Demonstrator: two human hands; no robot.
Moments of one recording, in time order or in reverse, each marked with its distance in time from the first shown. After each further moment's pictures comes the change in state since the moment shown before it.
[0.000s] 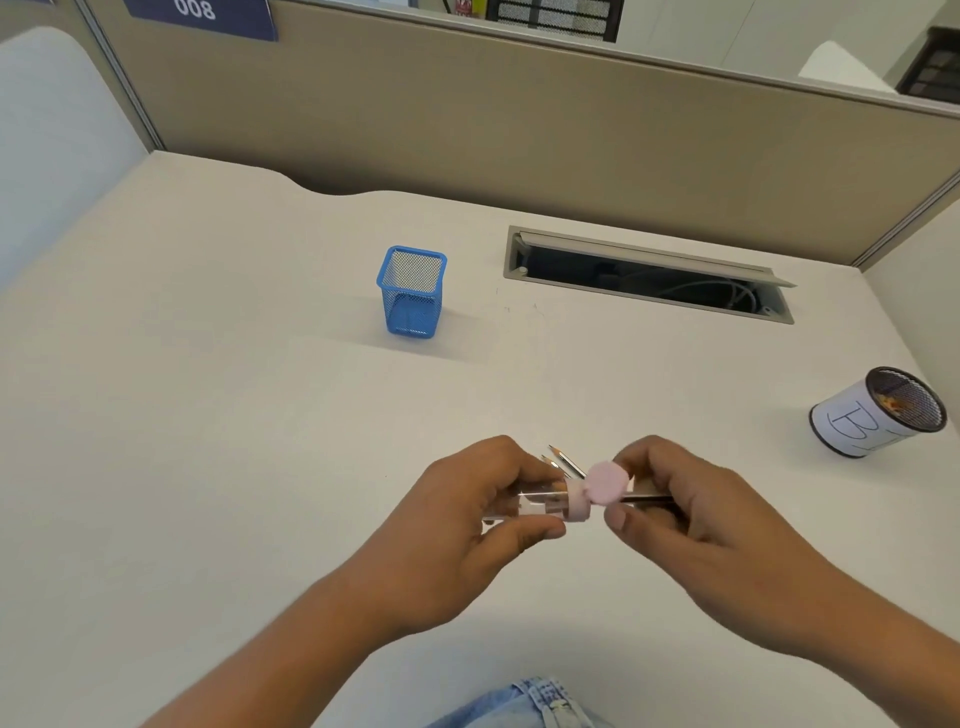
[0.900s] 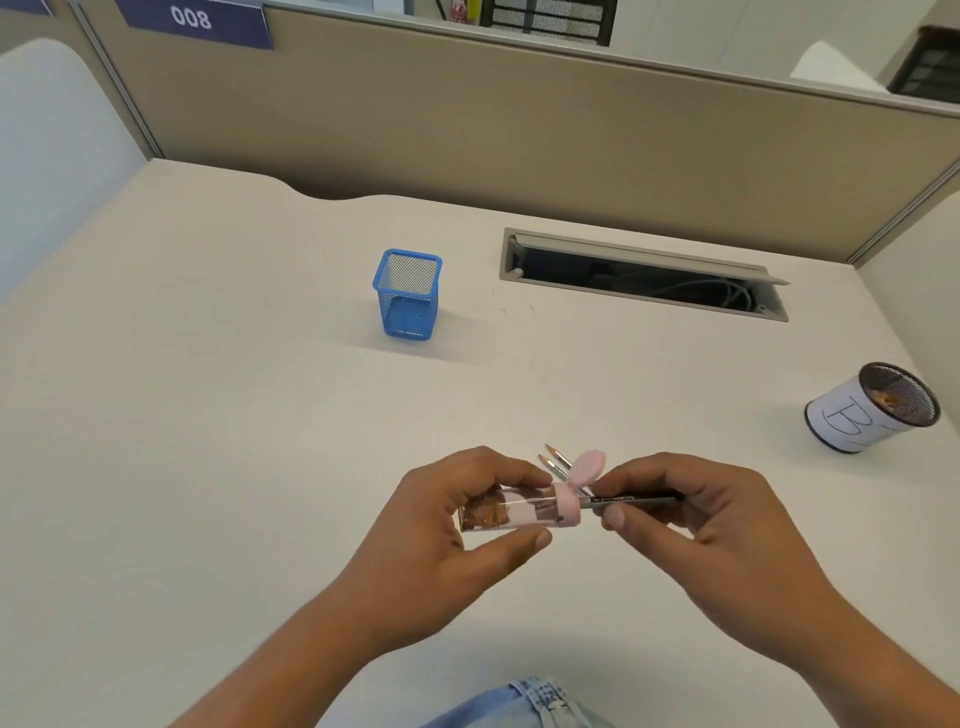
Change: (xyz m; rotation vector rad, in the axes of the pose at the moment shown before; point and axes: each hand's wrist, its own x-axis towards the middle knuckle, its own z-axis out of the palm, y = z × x) left_hand -0.012 0.004 0.001 -0.102 0.084 -0.082; right_hand -0.011 0.002 0.009 0.270 0.201 -0.039
